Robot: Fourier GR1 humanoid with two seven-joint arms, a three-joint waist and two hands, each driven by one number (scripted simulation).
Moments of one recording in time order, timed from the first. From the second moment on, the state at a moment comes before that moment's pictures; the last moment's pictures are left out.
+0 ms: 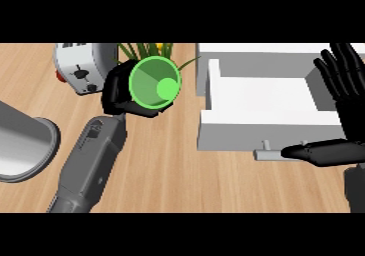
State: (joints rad) left arm -0.70 0.01 0.13 -0.83 0.10 -0.01 -0.62; right arm -0.27 -0.21 -0.15 -1.82 -0.11 0.18 0.10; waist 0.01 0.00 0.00
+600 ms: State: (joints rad) left arm -0.67 0.03 0.02 -0.99 0.10 0.23 -0.35; right arm -0.30 -0.21 -0.14 -1.78 -0.11 0.19 0.08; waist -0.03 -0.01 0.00
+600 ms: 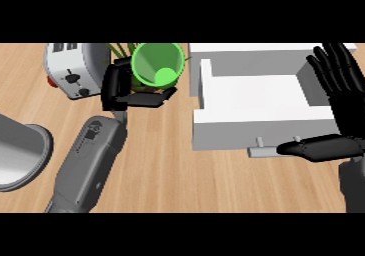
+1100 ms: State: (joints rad) left arm -0.69 0.08 -0.16 -1.06 -0.02 0.39 -0.10; right arm -0.34 -0.20 -0.11 -1.77 -0.11 0.21 0.06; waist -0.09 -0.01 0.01
